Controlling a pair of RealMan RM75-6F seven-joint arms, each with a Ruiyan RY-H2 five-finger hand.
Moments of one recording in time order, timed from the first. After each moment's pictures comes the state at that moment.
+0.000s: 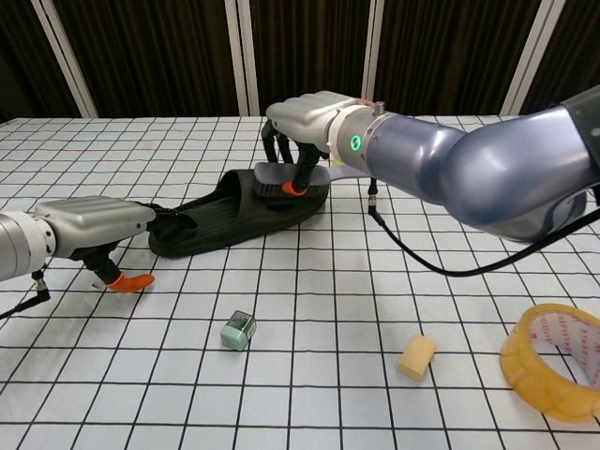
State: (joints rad) left arm -0.71 -1.53 -0.07 -1.45 1.06 0.83 0.48; right arm 1.19 -1.84 0.30 -1.09 -0.80 0.84 -0.61
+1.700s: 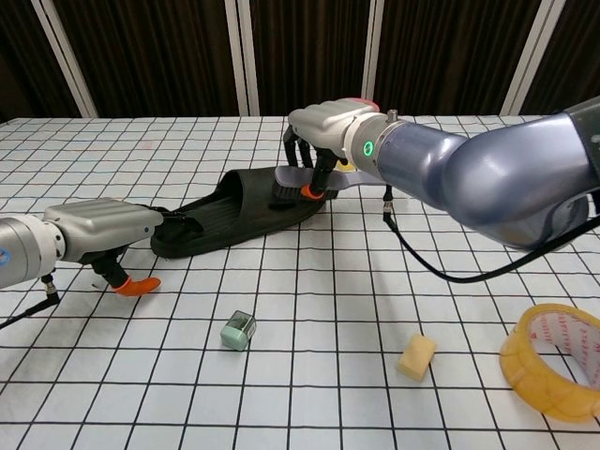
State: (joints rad) left arm -0.74 -1.55 -0.04 -1.46 1.01 0.86 0.51; right arm 1.18 -1.86 0.30 -1.06 -0.72 0.85 -0.66
